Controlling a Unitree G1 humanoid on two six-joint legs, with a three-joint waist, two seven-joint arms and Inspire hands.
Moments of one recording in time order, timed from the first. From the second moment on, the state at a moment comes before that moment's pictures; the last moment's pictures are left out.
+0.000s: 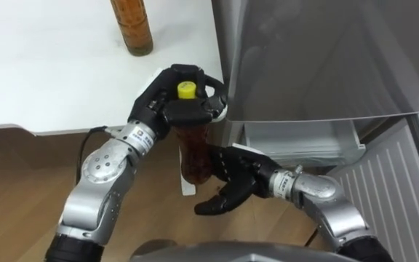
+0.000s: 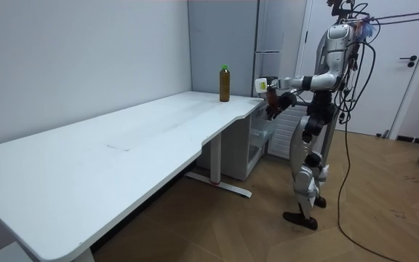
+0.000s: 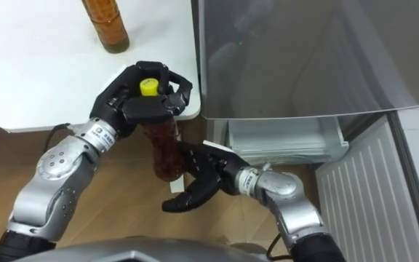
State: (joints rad) left arm 0.13 0.20 -0.20 -0.10 -0.27 0.13 -0.26; right arm 0.10 -0.20 0.29 0.33 0.09 0.11 0.71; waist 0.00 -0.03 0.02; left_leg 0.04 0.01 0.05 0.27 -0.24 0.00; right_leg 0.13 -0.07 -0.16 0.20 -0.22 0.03
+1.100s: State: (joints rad) left arm 0.13 0.24 -0.34 -0.01 -0.32 0.12 -0.37; right arm 0.10 -0.22 0.34 0.34 0.32 0.10 0.68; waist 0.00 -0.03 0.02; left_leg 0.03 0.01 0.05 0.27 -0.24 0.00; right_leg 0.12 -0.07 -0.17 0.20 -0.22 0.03
